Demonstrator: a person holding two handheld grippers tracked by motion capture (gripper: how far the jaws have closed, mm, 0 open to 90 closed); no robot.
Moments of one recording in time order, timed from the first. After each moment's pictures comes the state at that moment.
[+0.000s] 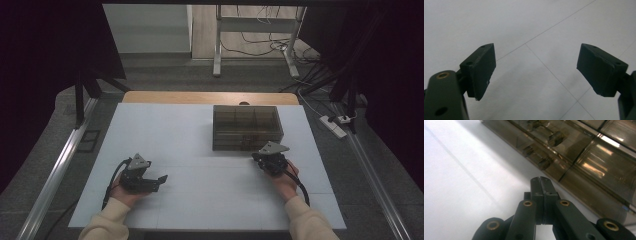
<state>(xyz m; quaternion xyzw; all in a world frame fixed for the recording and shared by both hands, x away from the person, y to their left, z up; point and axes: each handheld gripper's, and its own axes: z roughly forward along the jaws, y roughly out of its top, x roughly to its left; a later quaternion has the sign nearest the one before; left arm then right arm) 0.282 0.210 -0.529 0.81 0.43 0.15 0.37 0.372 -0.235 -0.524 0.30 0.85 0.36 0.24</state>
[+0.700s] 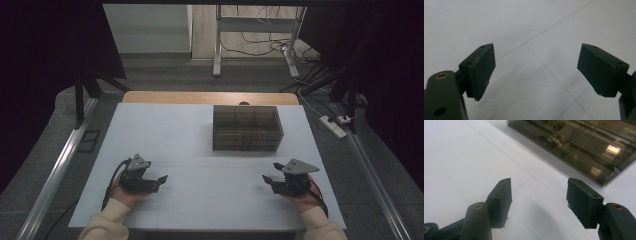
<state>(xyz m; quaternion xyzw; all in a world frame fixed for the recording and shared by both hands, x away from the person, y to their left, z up) 0.279 0.209 -0.529 0.81 0.43 0.15 0.37 0.307 -0.287 -0.506 0.30 0.84 0.40 0.22</state>
